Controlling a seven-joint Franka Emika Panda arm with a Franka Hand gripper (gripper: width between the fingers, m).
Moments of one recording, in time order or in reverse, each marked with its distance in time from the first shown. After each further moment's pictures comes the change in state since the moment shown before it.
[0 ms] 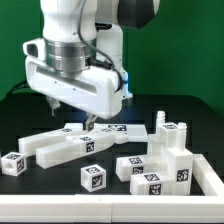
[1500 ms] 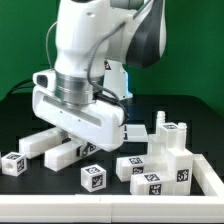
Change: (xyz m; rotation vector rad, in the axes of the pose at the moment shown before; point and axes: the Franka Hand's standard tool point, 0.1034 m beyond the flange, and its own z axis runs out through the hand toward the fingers) arm -0.002 0.004 0.029 -0.020 0.002 0.035
